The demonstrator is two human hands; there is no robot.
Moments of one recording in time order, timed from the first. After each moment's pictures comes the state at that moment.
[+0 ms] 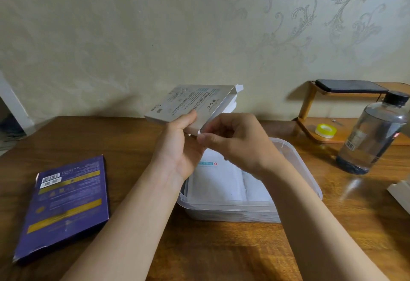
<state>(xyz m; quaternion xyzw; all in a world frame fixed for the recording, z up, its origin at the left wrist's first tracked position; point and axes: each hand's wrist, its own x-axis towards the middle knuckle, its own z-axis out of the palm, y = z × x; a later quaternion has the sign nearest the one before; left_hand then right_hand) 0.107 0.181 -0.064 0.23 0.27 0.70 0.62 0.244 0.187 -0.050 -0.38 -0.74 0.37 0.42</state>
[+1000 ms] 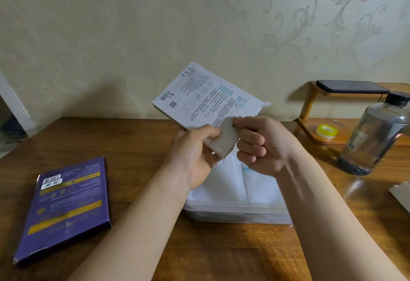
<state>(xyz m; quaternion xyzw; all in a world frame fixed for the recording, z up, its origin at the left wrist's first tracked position) 0.124 0.183 -0.077 0.33 0.32 0.63 0.62 0.271 0.200 -0.042 -0.36 -0.41 0.73 0.42</state>
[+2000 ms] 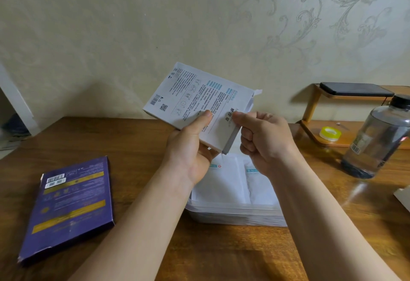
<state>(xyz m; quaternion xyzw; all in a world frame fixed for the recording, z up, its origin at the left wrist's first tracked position) 0.118 0.183 -0.065 0.25 0.33 0.68 0.60 0.252 0.205 -0.048 -0.37 -0.46 0.59 0.55</state>
